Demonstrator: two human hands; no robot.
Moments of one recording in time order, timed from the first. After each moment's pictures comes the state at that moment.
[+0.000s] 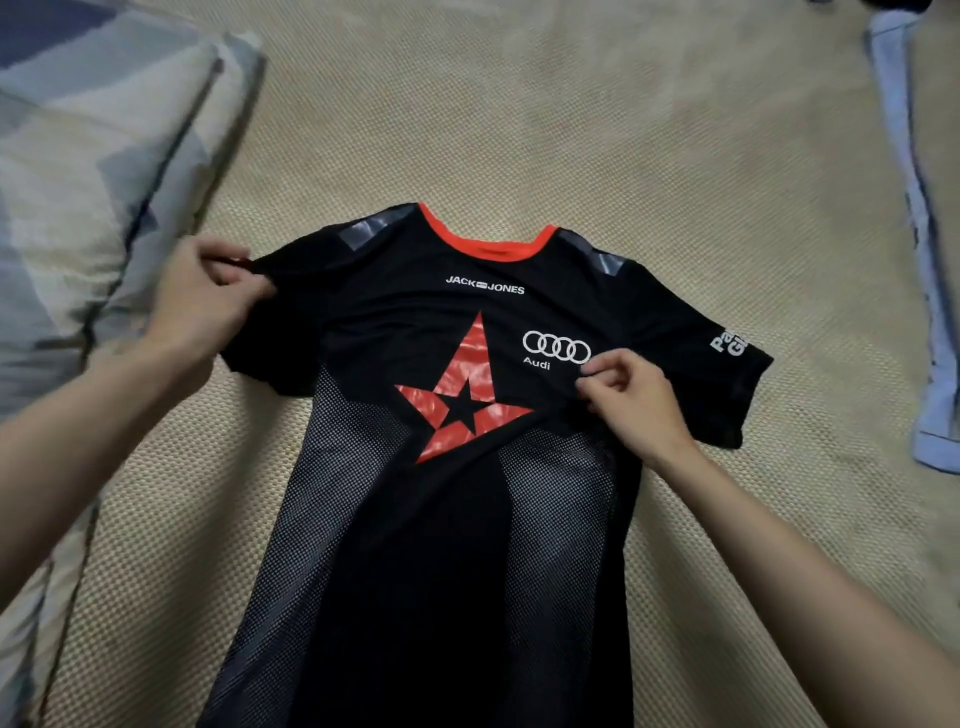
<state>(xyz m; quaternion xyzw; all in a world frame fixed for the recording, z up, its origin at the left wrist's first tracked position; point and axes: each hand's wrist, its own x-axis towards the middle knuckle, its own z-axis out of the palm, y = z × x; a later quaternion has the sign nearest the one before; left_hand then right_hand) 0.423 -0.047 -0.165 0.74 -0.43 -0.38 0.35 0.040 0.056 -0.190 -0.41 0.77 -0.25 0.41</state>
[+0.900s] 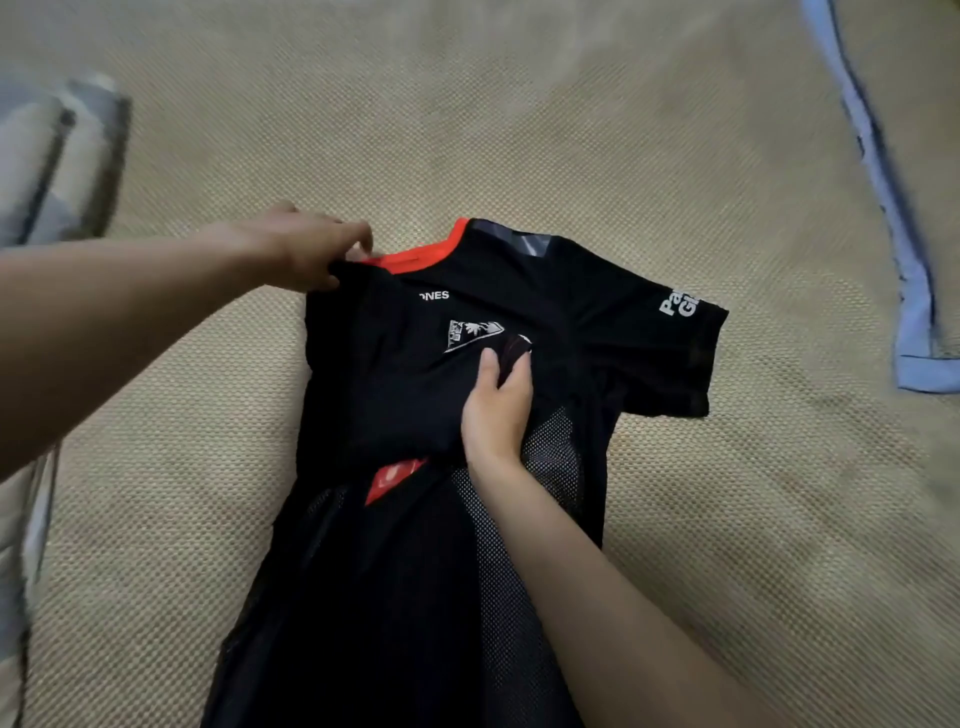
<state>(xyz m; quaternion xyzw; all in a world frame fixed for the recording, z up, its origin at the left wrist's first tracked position) 0.272 -0.184 -0.183 0.40 -0.87 -0.08 -0.27 0.128 0.035 -0.238 -0.13 0.77 -0.50 0.38</state>
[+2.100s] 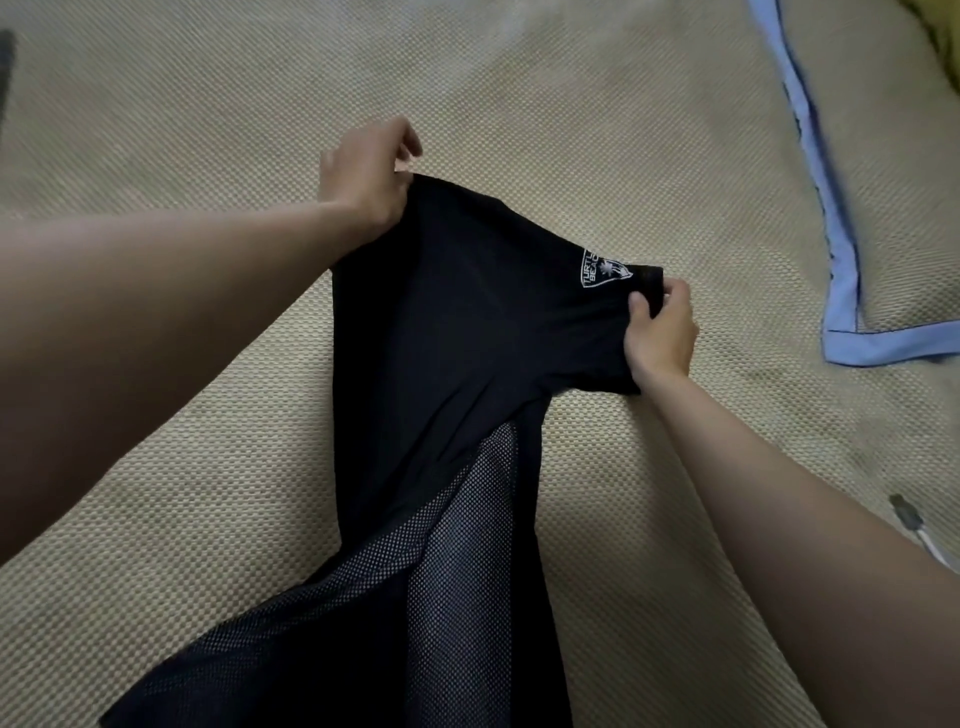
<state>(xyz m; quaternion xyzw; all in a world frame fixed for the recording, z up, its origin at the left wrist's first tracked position) 0.136 -0.150 -0.215 0.56 -0.79 -0.20 0.17 -0.110 0.060 -0.250 -0.26 0.88 -0.33 0.20</state>
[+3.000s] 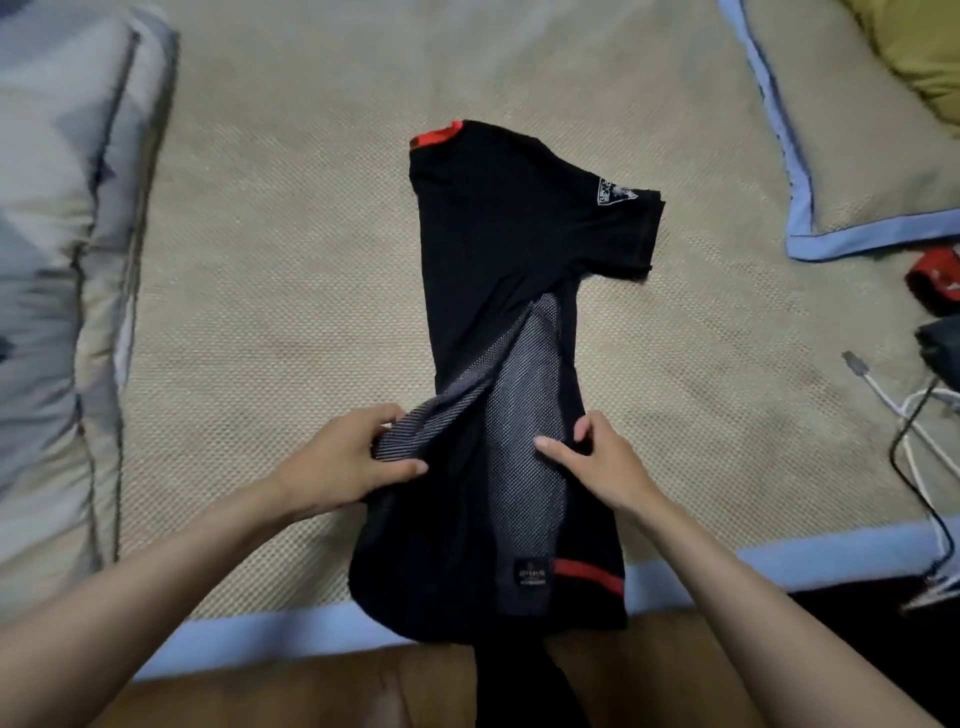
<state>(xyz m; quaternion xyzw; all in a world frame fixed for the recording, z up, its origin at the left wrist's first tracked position) 0.366 0.216 -0.157 0.46 -0.70 -0.54 -0.01 0.071 0.331 -0.214 -0.38 0.80 -0.16 0.44</state>
